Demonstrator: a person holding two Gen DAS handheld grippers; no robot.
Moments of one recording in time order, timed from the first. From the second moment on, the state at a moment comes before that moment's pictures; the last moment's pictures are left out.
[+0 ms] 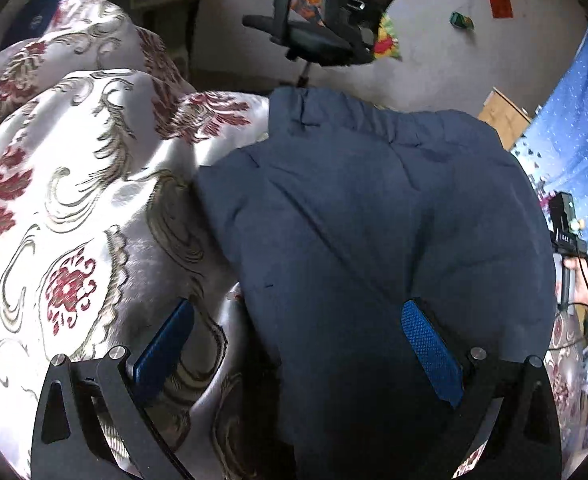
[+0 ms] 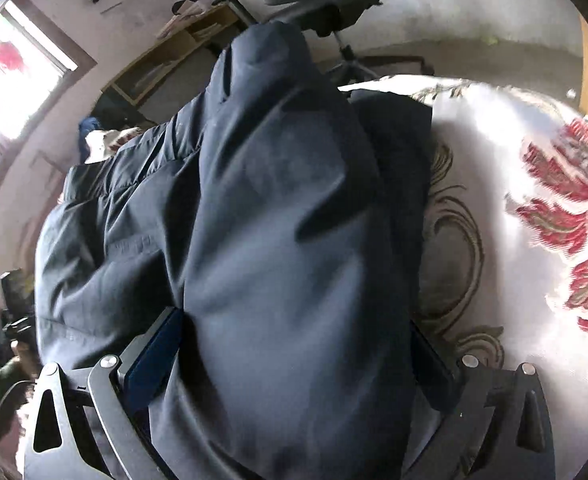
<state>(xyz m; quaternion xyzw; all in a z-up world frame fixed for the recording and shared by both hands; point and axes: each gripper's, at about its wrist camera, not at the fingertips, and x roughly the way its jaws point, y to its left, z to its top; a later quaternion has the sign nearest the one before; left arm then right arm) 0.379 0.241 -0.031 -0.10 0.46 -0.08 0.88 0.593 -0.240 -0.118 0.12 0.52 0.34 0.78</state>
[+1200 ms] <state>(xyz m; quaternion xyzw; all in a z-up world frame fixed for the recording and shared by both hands) 0.438 0.223 -0.035 -0.18 0.50 -0.09 0.84 0.580 -0.238 -0.110 0.15 0.55 0.32 0.76</state>
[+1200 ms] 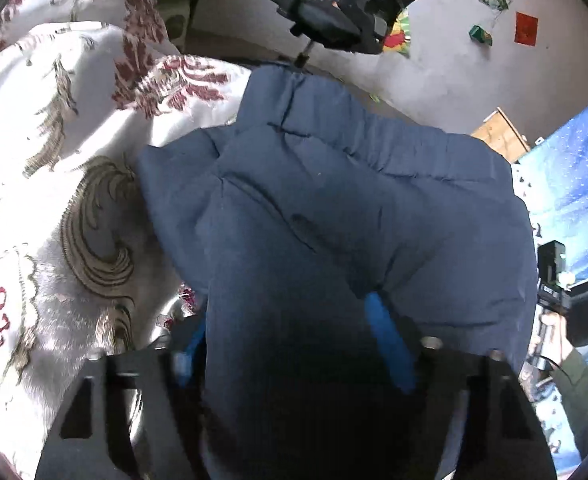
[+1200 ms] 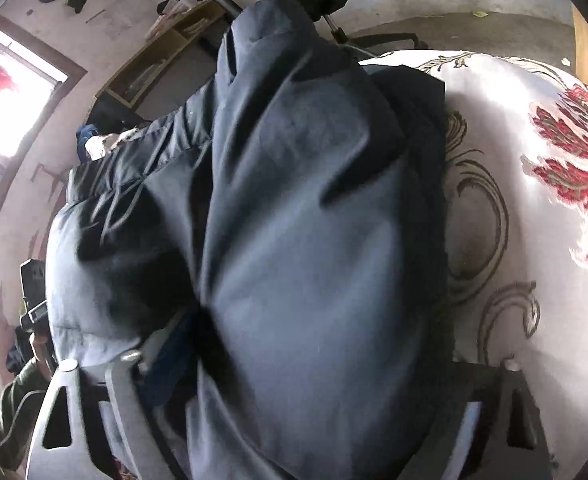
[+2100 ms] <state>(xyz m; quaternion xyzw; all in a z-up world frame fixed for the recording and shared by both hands) 0.417 0.038 0.078 -0.04 0.34 -0.15 0.93 0.467 -0.308 0.062 0.04 0.35 0.28 0.89</state>
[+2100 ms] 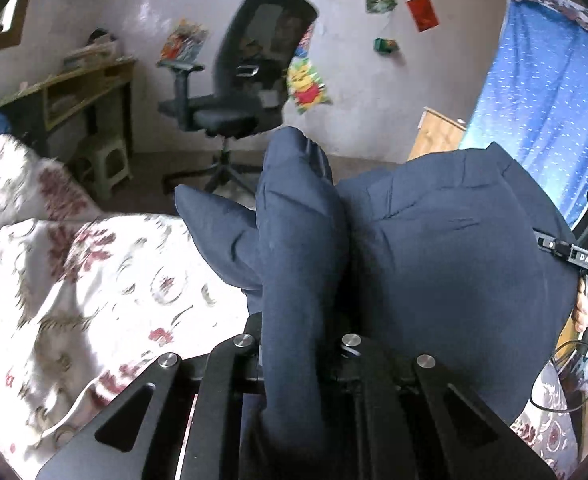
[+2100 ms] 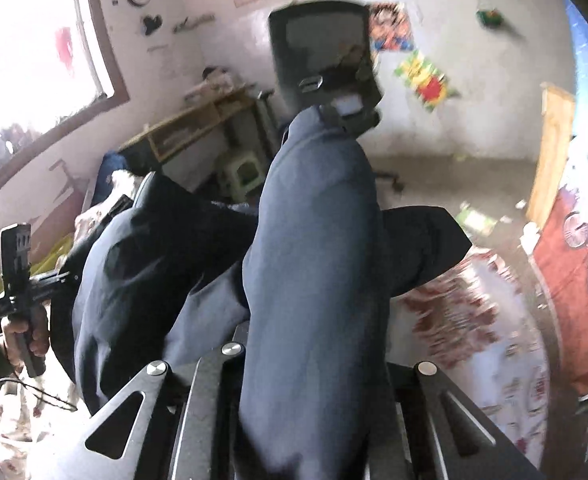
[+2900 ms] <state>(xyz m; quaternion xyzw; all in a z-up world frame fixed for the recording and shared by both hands) 0.446 0.022 0.005 -0.04 0.40 -0.04 0.91 0.492 -0.366 -0.038 0.02 0.44 0.06 0.90</state>
